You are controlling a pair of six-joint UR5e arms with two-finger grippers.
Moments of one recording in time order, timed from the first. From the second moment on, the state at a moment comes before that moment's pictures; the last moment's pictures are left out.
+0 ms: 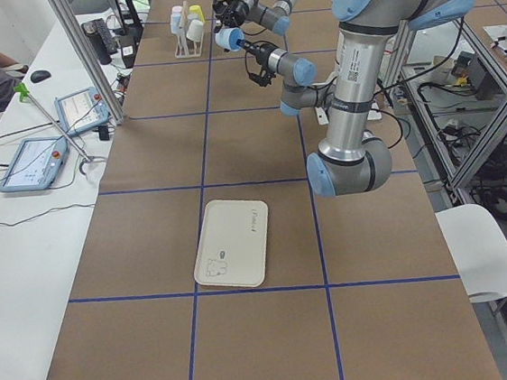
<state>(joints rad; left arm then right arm) -0.26 -2.07 -1.72 -3.12 -1.03 -2.55 0.56 -1.05 1.71 -0.26 1.58 2.11</state>
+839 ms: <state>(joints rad) -0.27 -2.06 -1.72 -3.13 -1.03 -2.47 0.57 -1.05 1.70 -0.24 1.55 2.11</state>
